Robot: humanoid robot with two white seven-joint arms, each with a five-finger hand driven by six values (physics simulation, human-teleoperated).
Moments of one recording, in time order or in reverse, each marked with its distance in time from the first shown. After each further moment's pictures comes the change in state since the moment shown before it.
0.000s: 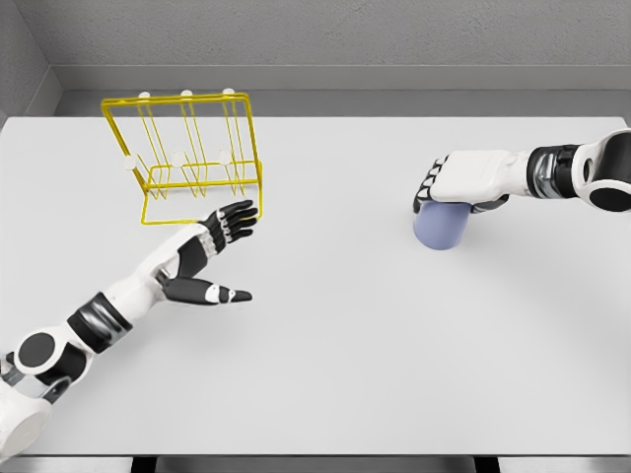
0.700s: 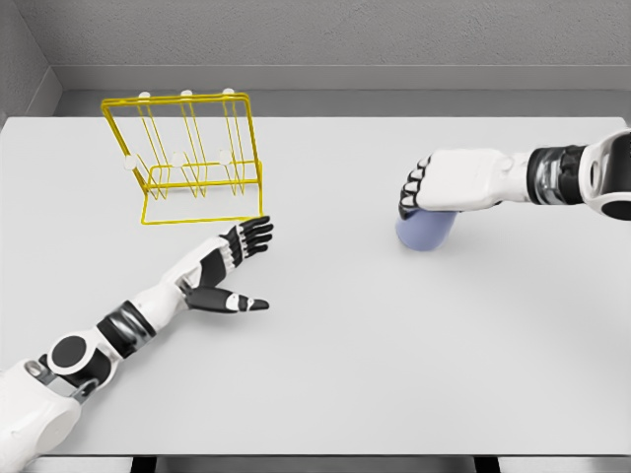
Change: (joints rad) left arm -0.040 -0.066 -0.069 0.106 -0.008 0.004 0.000; right arm 0.015 -0.080 -0.014 -0.272 -0.009 -0.002 0.000
